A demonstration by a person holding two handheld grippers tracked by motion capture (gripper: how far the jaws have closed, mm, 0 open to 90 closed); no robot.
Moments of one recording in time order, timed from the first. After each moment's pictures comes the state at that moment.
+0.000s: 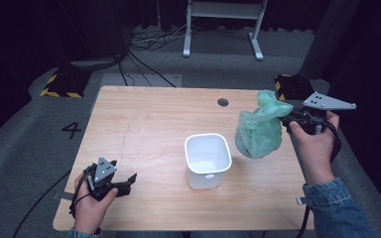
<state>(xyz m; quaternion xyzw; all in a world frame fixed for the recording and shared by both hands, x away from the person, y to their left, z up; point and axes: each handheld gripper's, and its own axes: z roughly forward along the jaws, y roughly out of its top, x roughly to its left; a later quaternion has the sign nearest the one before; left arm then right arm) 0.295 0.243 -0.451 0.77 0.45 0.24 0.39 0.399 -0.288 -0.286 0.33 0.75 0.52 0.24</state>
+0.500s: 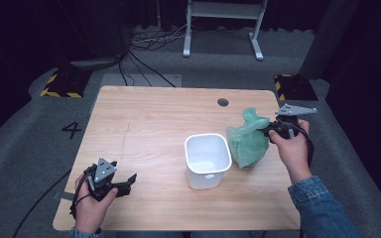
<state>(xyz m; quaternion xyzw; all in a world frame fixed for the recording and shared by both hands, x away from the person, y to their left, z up) 0.296 0.241 -0.454 0.77 0.45 0.23 0.39 0.435 -0.270 -0.357 0.38 0.79 0.44 0.17</state>
